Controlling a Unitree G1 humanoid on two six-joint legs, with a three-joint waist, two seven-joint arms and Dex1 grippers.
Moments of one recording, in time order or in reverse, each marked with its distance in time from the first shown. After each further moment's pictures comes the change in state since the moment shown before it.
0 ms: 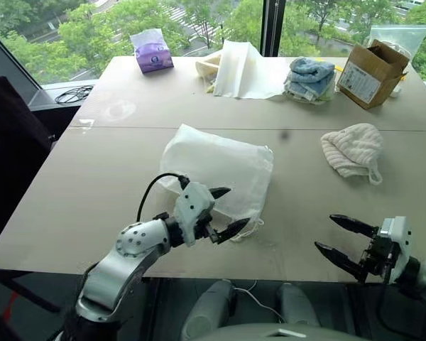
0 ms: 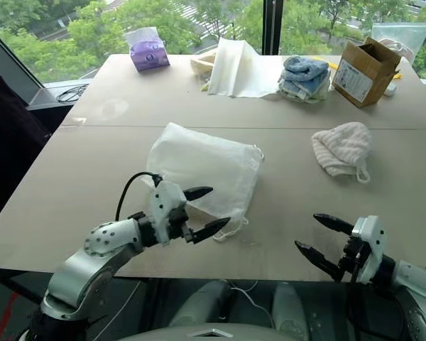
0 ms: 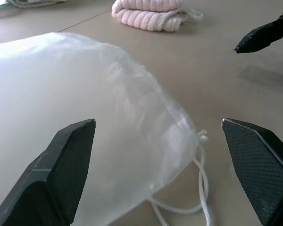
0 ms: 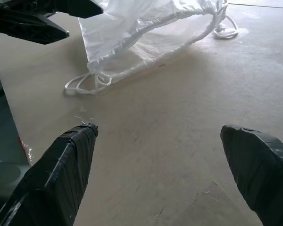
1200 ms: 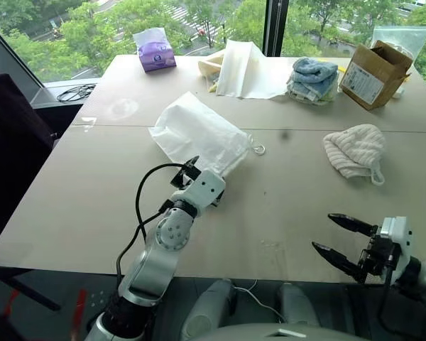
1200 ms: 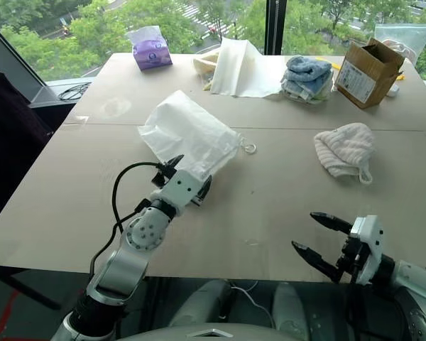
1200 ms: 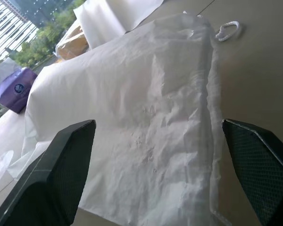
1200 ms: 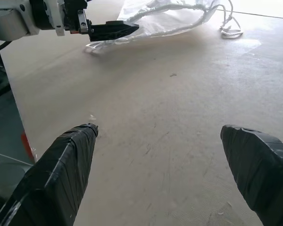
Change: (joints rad) left arm -0.033 -0.139 -0.116 0.189 0.630 -0.177 0.506; right arm 0.000 -0.002 0.008 -0.053 0.002 0.018 -0.020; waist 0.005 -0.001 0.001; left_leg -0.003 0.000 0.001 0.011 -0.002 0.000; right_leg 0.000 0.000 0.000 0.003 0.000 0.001
